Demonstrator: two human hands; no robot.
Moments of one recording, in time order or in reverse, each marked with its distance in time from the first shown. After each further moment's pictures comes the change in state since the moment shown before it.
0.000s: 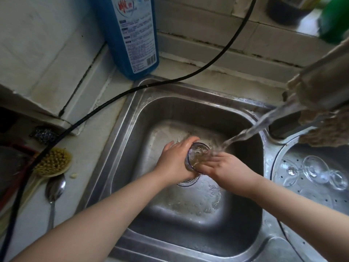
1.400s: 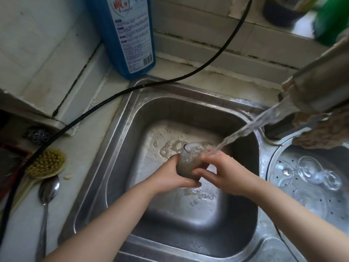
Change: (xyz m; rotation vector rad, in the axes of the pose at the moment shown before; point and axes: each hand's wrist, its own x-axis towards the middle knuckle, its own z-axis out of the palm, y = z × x) left_hand -0.024 0.004 0.002 -0.747 -0.252 -0.381; right_hand 0.005 -0.013 -0.028 0.661 0.027 0.333
